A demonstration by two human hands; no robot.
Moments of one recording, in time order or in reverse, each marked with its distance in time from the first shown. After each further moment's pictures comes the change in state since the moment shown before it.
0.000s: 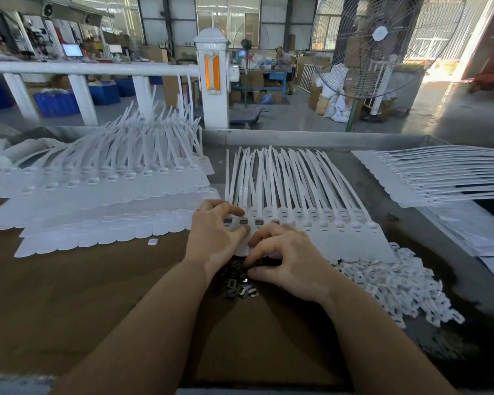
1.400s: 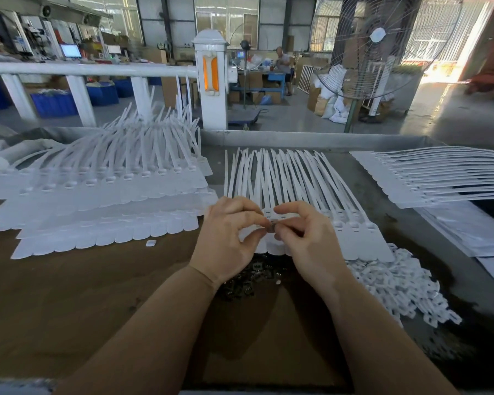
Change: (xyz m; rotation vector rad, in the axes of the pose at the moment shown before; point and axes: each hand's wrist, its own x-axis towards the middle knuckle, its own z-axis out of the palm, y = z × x) left_hand -0.010 0.013 0.002 0.026 0.116 0.566; right_hand 0.002 0.007 -0.002 0.565 0.477 0.162
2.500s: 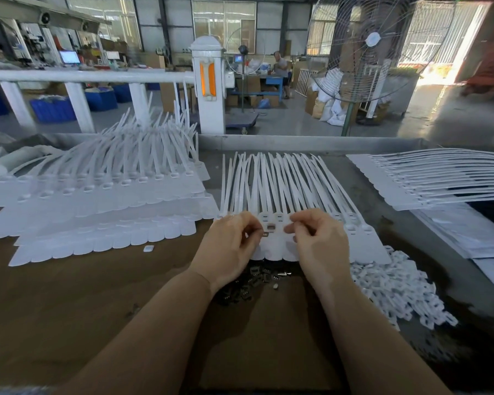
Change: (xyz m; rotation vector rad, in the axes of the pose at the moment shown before) left_hand 0.003 0.000 0.004 -0.025 -0.247 -0.236; right_hand 0.005 0.007 -0.004 -0.201 0.271 0.086
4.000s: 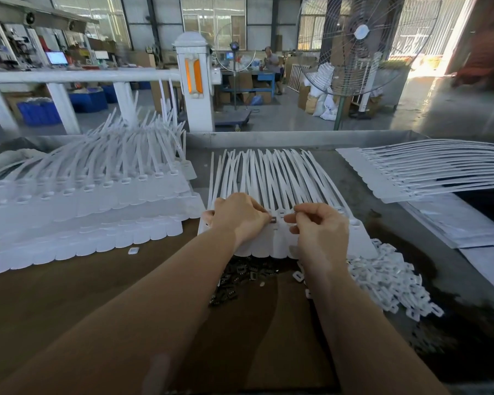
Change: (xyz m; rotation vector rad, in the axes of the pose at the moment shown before) left_hand 0.058 0.028 0.020 0.068 -0.140 -0.513; right_hand 0.011 0.002 -0.006 0.248 0.169 0.231
